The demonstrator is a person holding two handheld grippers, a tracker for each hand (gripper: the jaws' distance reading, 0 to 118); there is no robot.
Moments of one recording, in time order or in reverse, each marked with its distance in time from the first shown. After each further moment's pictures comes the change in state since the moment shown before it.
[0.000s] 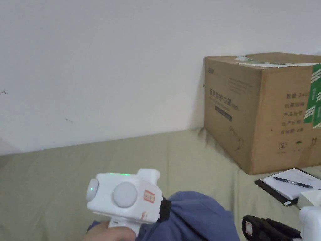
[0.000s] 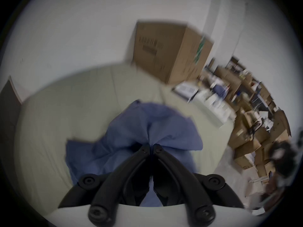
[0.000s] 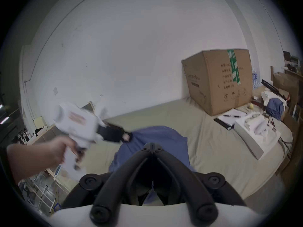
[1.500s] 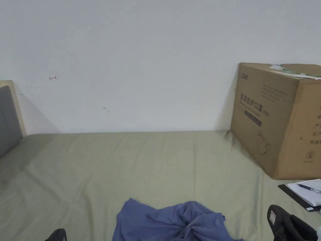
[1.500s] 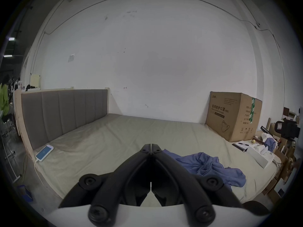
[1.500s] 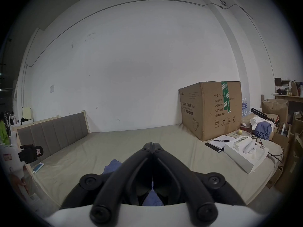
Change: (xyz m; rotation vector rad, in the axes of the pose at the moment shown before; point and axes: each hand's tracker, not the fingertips) left arm -0.038 -0.286 0.230 0.859 0.605 0.271; right arm -0.069 -0.048 0.028 0.303 -0.099 0.168
